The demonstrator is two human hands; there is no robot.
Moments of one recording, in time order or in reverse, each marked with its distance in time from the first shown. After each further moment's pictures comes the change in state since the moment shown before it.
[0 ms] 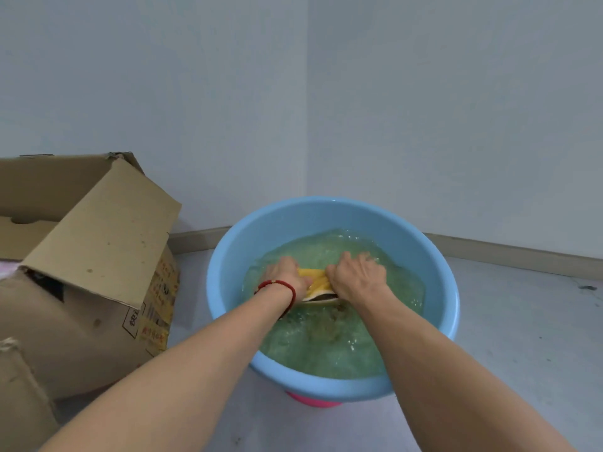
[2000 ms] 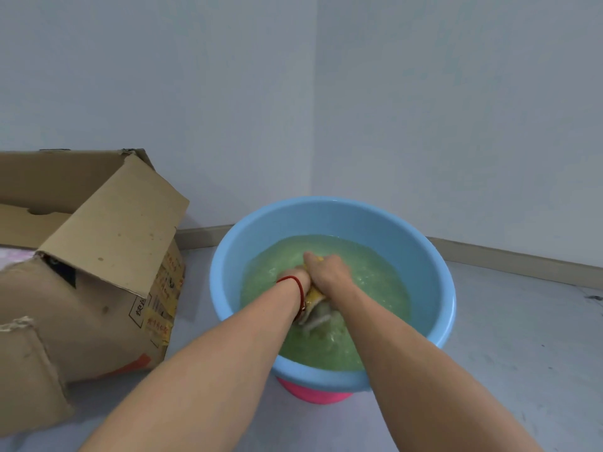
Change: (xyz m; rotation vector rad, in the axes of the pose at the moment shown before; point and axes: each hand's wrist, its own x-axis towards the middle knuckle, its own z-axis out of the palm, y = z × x) left_hand -0.011 0.017 0.017 -0.569 -0.144 -0.179; right_hand -0.005 -0.043 0.007 0.697 -0.217 0.139
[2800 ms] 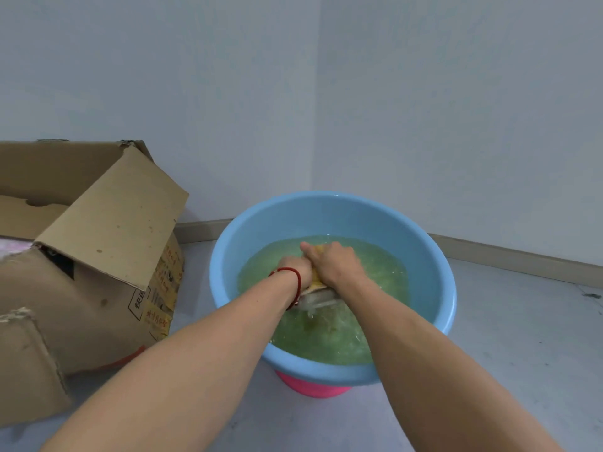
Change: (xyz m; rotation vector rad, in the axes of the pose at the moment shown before) left_hand 0.001 0.002 -0.009 0.265 0.095 0.089; right_hand -0.002 0.004 -0.020 -0.313 0.071 -0.161
